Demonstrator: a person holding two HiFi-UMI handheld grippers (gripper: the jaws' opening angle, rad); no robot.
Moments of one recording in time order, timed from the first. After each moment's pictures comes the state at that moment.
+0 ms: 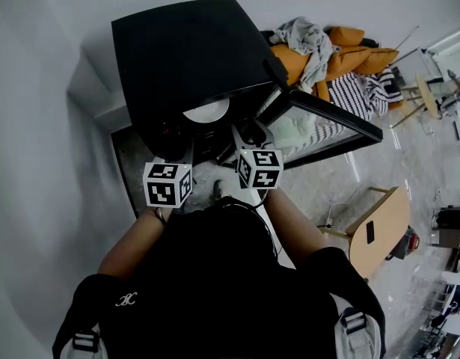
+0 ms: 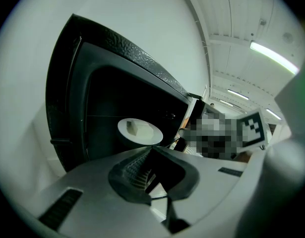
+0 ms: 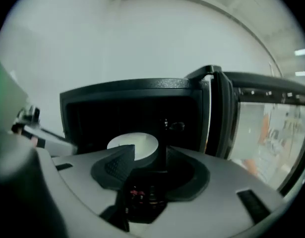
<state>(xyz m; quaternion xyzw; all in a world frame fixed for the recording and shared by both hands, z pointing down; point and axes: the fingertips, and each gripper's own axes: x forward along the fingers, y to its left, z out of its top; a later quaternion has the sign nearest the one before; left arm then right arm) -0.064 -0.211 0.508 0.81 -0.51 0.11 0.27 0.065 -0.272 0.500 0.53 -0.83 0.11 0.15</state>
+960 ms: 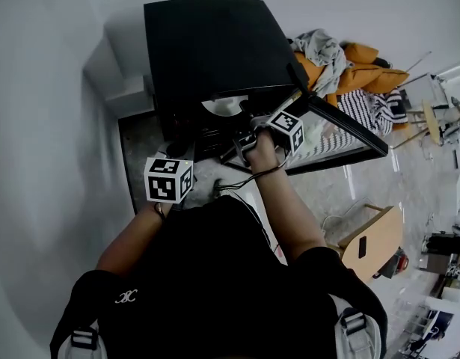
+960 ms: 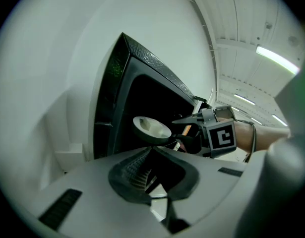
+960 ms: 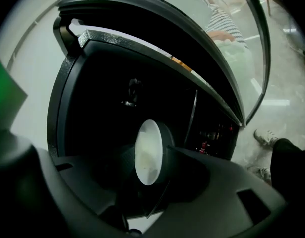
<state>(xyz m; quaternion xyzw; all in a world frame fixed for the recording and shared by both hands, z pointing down) -0.098 -0.183 0.515 0.79 -0.54 0.09 0.28 0.040 -0.305 0.538 0.47 -0.58 0.65 -0.13</state>
